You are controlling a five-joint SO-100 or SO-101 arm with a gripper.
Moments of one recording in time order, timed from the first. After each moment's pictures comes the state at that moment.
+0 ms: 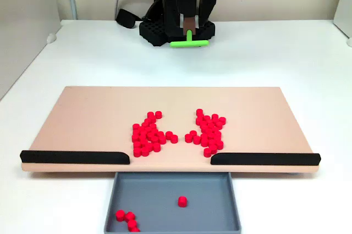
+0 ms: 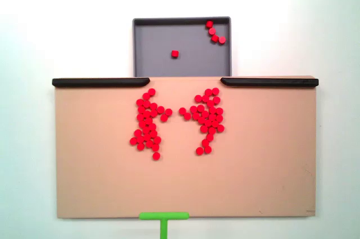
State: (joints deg) arm -3.6 124.2 119.8 87.5 -82.3
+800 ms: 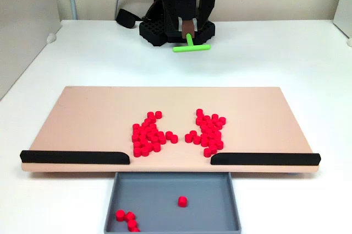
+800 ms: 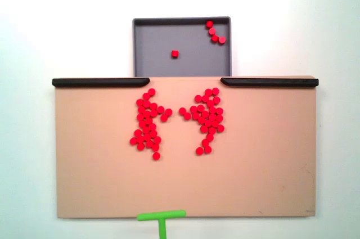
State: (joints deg) arm -3.0 122.3 119.8 87.5 -88.0
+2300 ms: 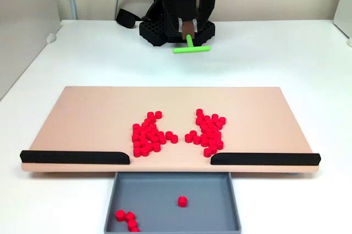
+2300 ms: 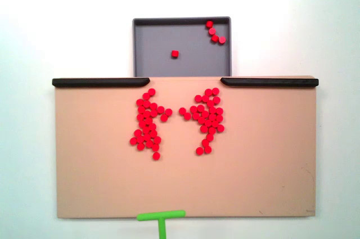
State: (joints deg) arm -3.0 121.7 119.8 87.5 -88.0
